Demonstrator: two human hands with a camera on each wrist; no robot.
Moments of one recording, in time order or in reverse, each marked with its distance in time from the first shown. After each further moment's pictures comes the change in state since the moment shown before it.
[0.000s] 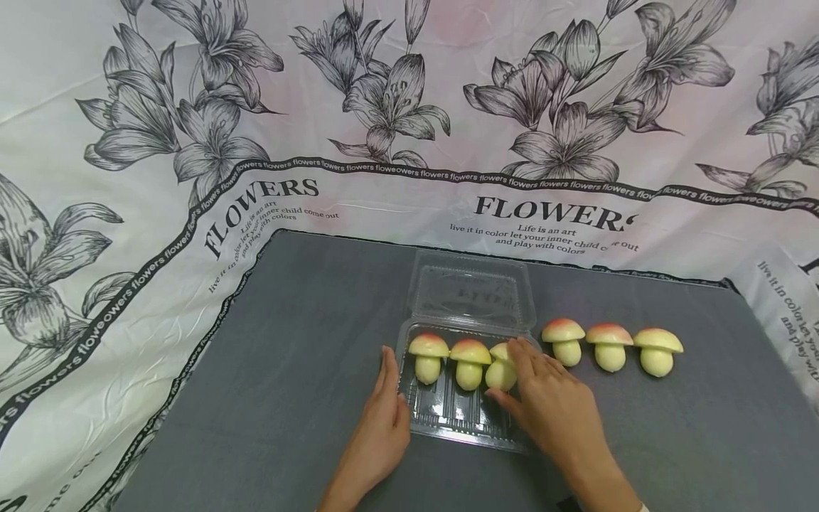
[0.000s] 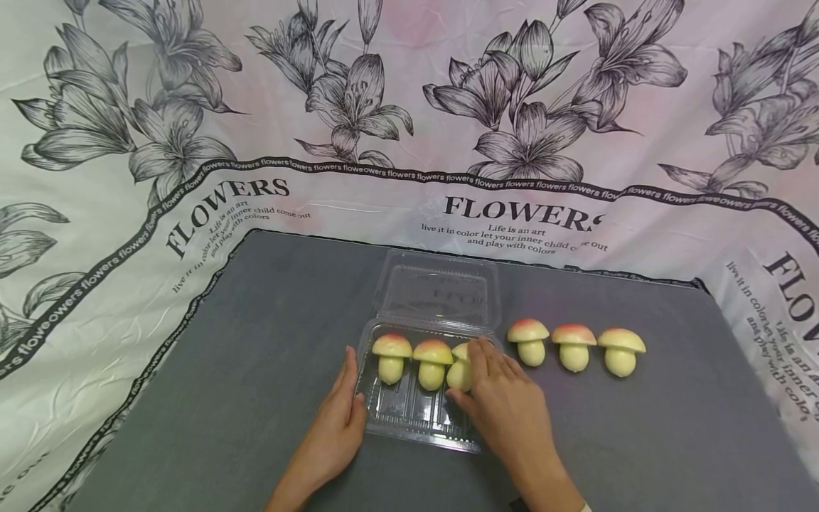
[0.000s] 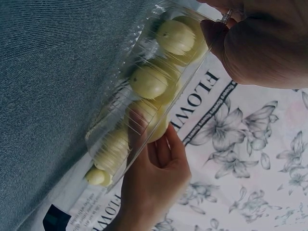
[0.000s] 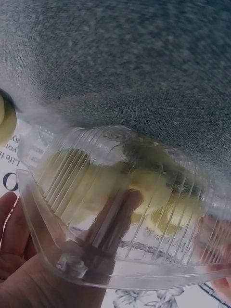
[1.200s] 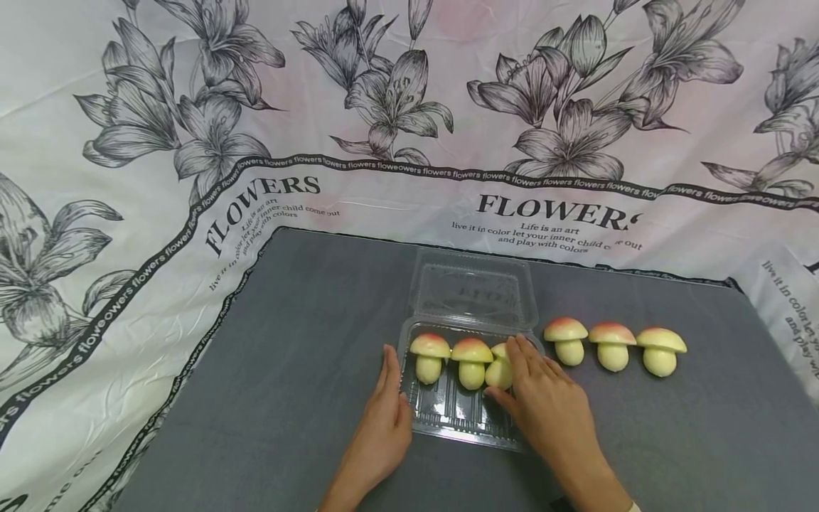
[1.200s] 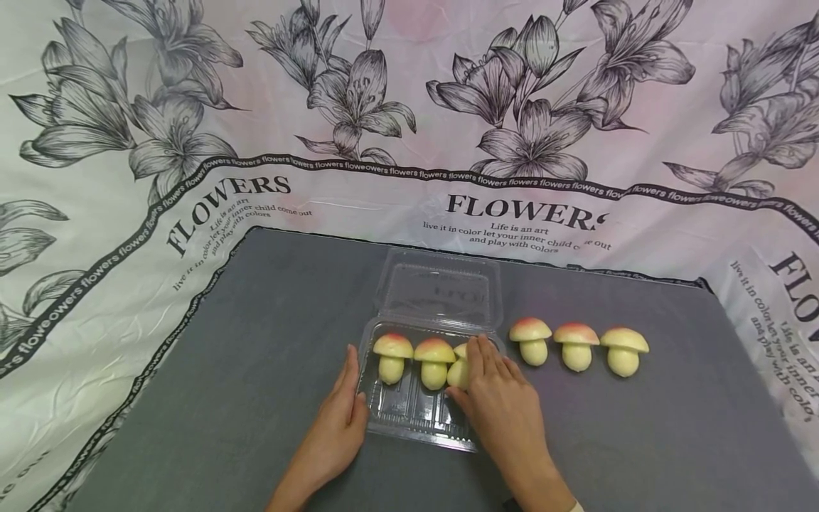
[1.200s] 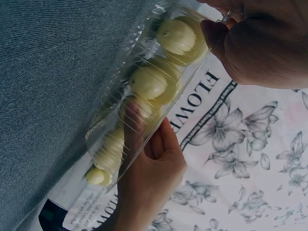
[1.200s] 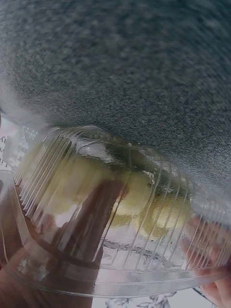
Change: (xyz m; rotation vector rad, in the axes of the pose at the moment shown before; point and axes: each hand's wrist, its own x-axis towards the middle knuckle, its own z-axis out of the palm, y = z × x) left_hand 0.000 0.002 0.000 0.002 0.000 -0.032; right_hand 0.000 -0.008 0.009 -0.021 -0.028 0.011
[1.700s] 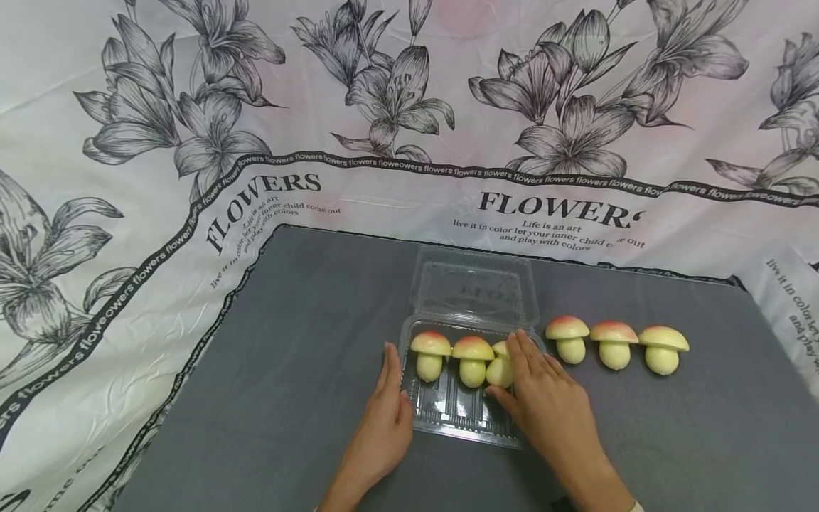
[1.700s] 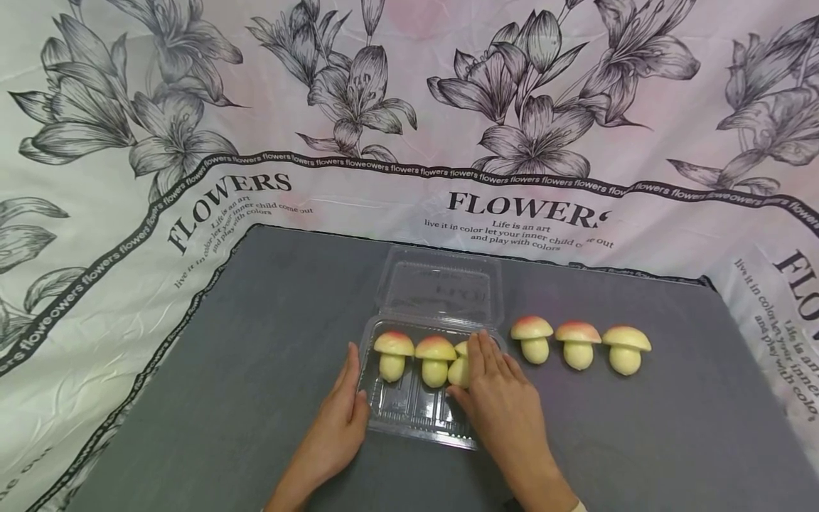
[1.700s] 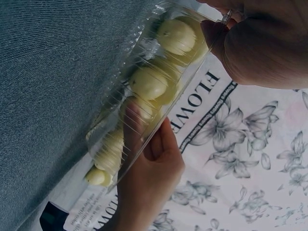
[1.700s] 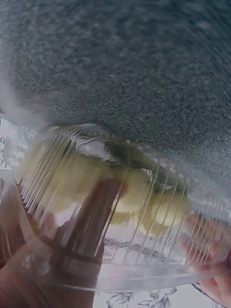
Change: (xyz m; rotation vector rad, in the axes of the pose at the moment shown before) left_hand 0.000 -0.001 0.001 0.000 -0.001 0.002; right_hand -0.001 -0.001 -0.001 0.020 -0.047 0.016
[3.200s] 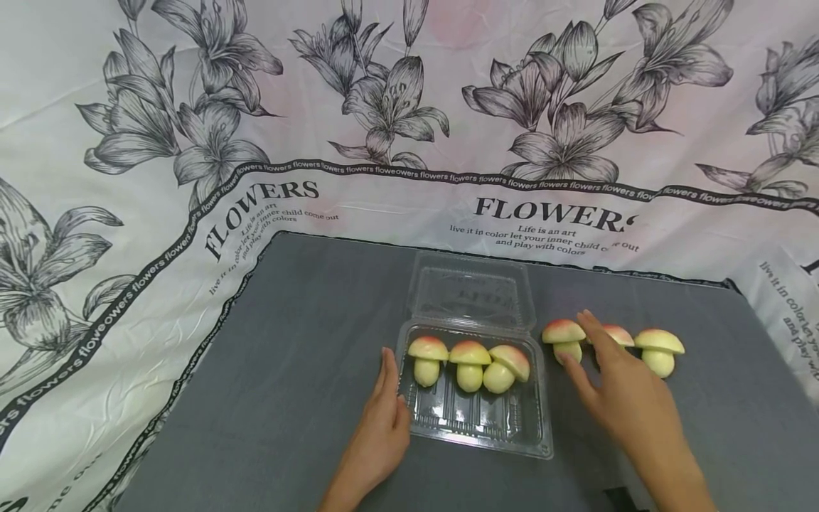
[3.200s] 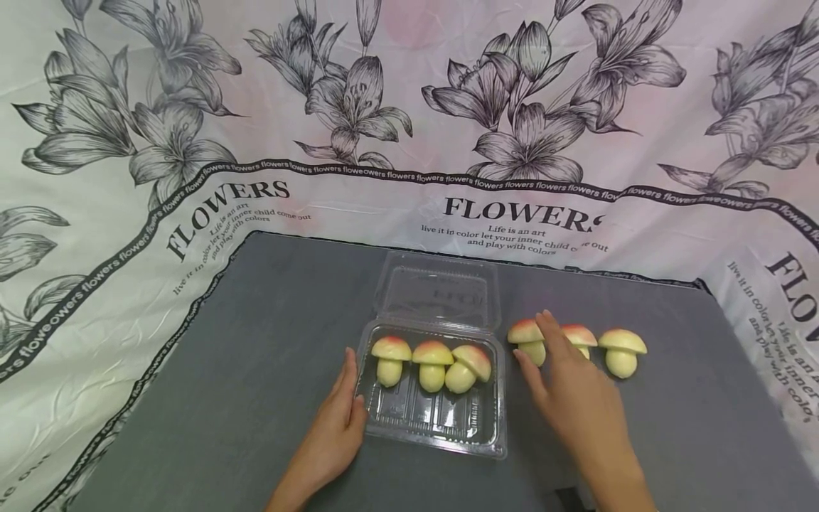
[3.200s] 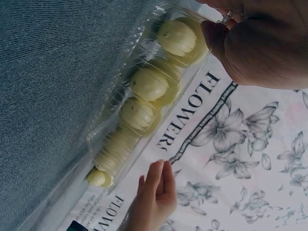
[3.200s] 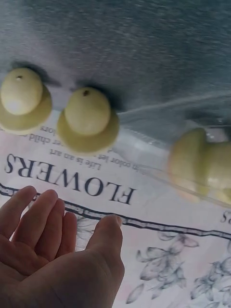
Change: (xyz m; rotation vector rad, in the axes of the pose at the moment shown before) left_hand 0.001 -0.001 0.000 0.006 -0.002 0.033; right_hand -0.006 0.074 -0.045 0.231 0.046 0.270
